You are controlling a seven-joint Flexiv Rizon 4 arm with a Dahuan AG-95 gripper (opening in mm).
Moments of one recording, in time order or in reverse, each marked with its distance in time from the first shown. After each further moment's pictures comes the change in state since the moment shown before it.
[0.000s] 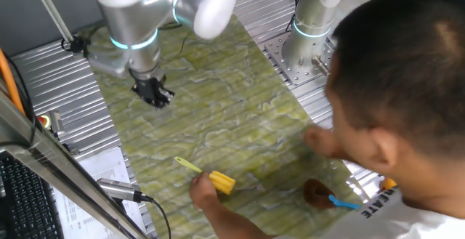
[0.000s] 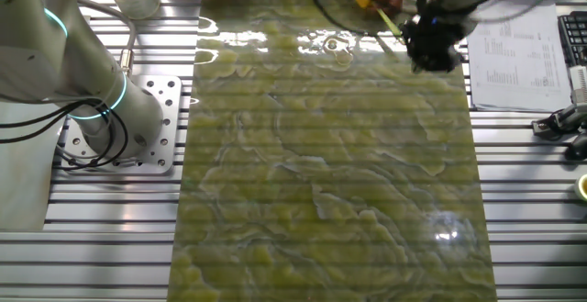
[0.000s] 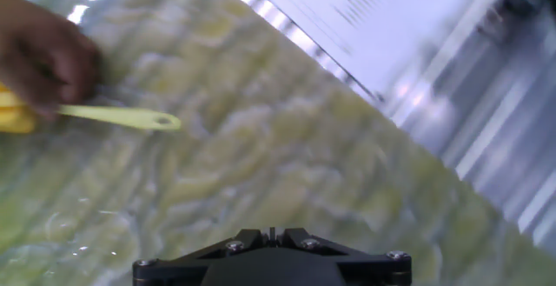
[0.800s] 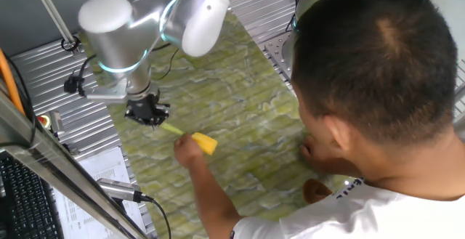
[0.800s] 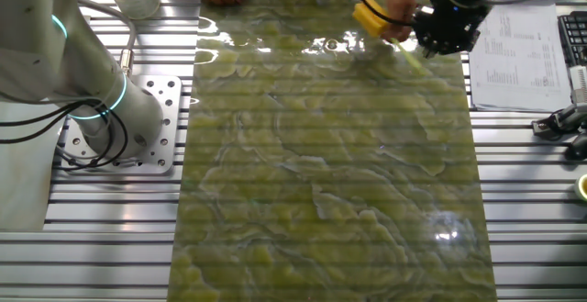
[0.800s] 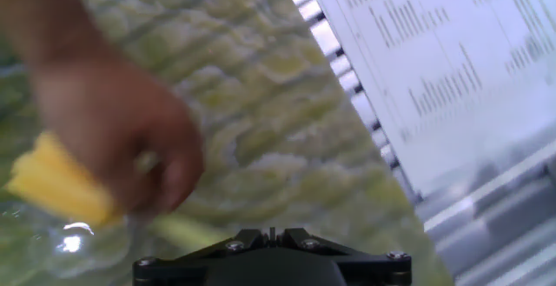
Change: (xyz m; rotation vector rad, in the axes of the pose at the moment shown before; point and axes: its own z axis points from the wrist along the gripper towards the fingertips) arm -0.040 -0.001 0.023 -0.048 -0.008 -0.356
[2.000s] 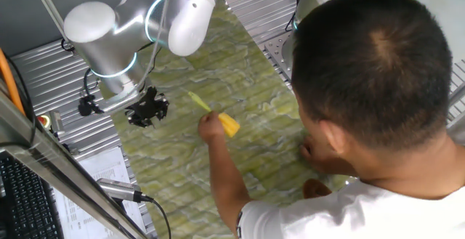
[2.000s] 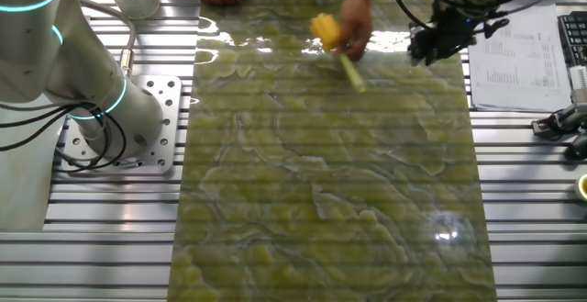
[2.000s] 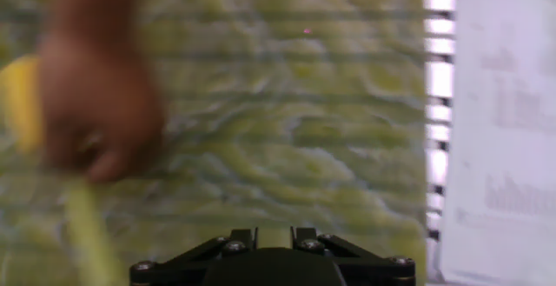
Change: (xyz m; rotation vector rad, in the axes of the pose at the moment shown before) arm 0.028 0.019 0.007 -0.116 0.033 -0.591
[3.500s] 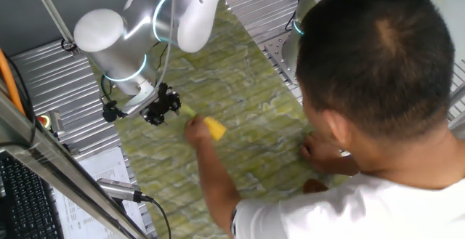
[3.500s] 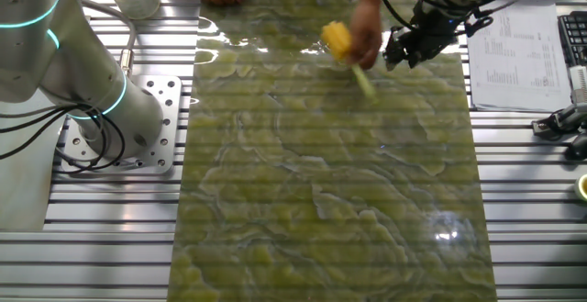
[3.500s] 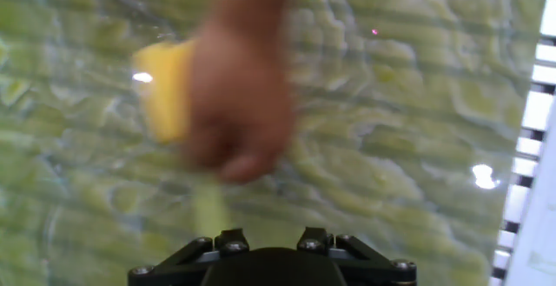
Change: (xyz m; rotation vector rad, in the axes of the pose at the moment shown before) arm 0.001 0.039 0.009 -0.056 0.016 -0.118
